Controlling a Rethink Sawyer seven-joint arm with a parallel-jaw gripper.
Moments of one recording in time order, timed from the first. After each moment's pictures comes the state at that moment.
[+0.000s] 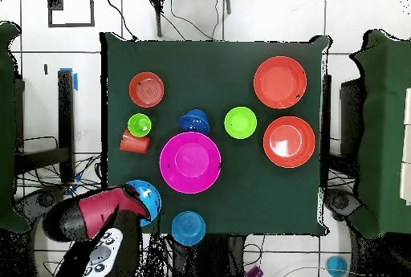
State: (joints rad) arm 0.37 -0.72 -0.10 1.94 -0.05 0.52 2.19
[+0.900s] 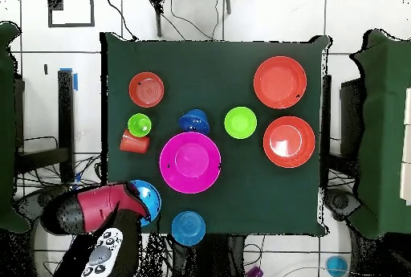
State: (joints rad) arm 0.38 -0.71 -0.13 1.91 0.02 0.54 2.26
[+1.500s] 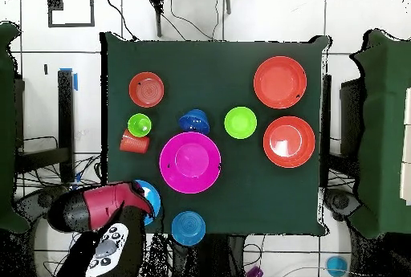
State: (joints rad) arm 0.36 -0.68 -0.13 1.91 0.02 0.51 2.26
